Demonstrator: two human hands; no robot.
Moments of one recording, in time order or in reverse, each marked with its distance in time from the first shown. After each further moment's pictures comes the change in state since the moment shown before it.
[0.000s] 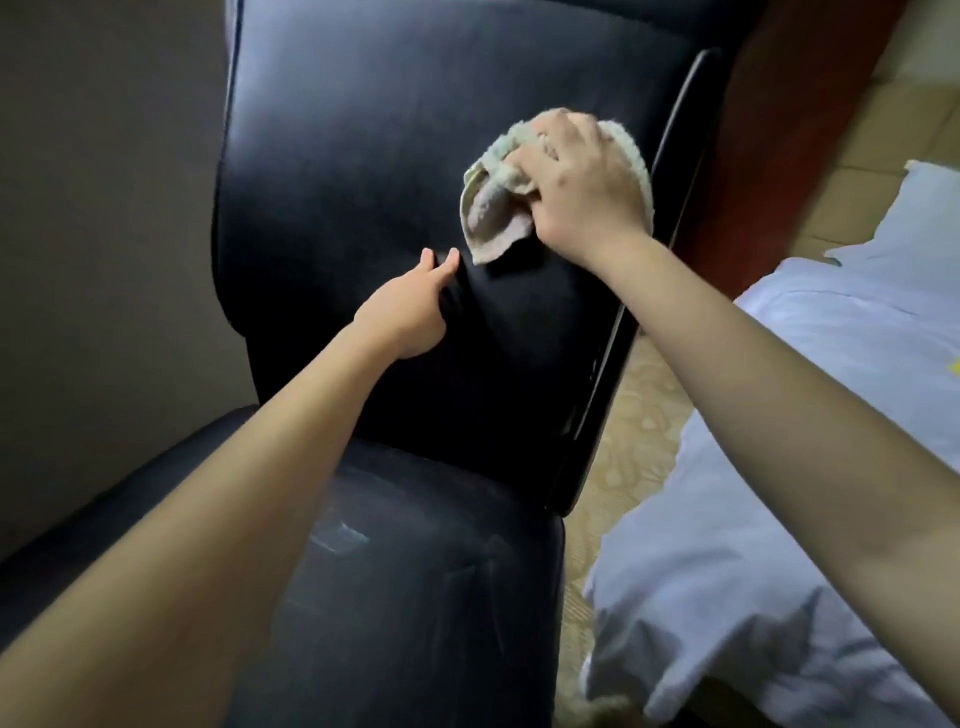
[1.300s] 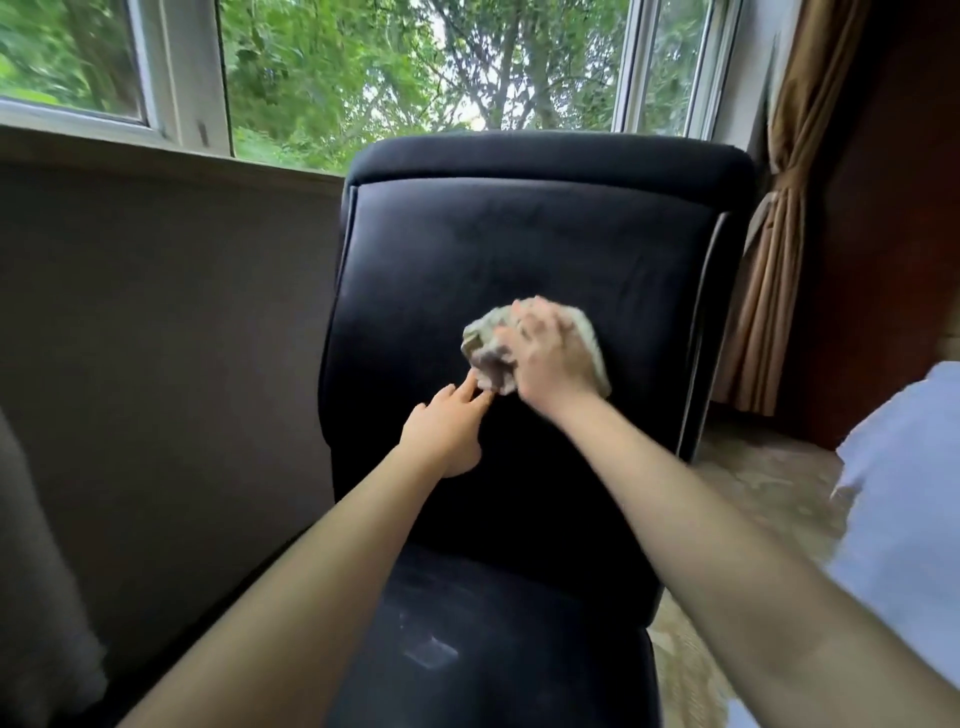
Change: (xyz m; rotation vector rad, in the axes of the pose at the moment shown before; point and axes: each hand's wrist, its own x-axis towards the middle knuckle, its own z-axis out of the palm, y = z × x) left_hand -0.015 -0.055 -0.020 0.277 0.002 -0.032; right_hand 0.036 -0.094 0.069 0.160 -0.046 -0.095
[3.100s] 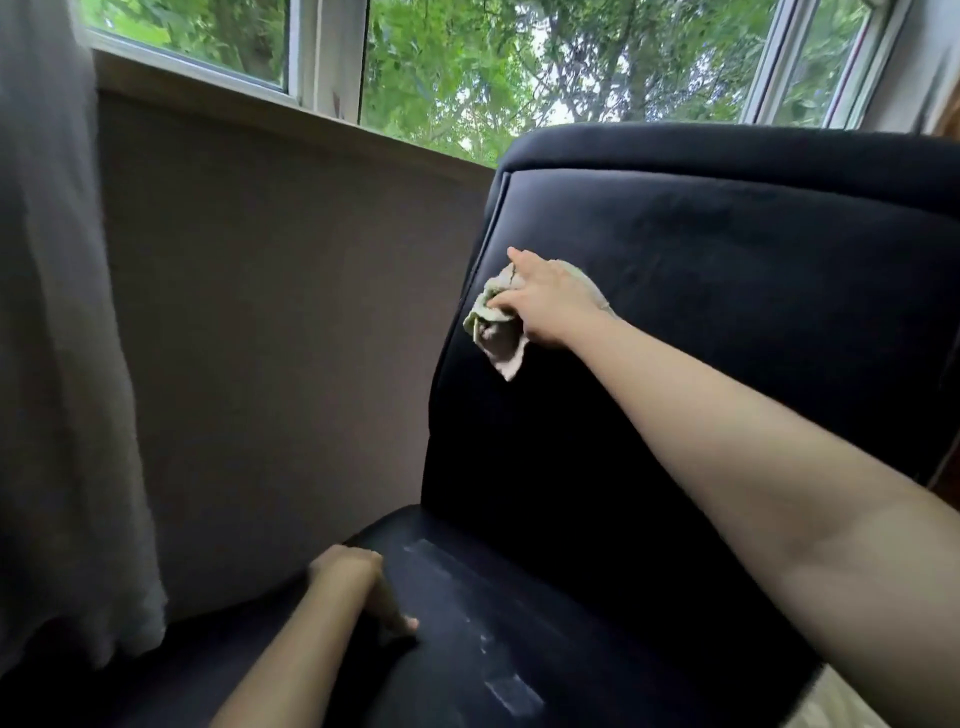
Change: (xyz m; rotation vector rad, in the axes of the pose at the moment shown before) left_hand -0.107 -0.137 0.103 -0.070 -0.718 -0.670; right_hand 0.127 -0.089 0.002 0.086 -0.104 -0.289
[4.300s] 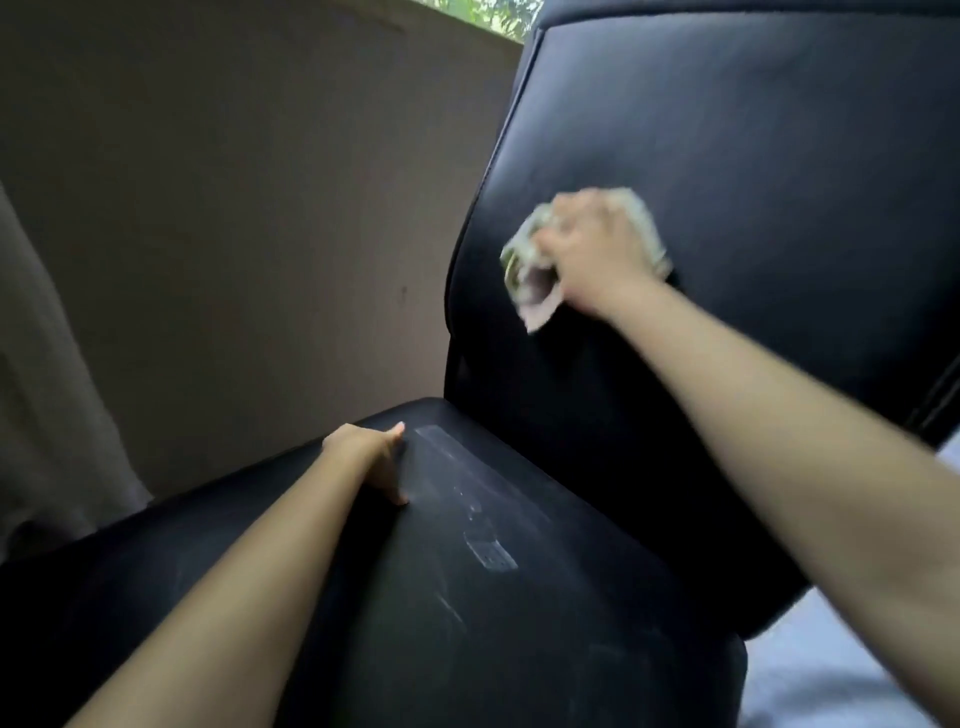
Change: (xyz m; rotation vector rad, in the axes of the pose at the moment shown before) left_hand 0.006 0.030 0.006 0.139 0.066 0.145; right_hand -0.111 0.012 0.026 -0.202 -0.027 0.192
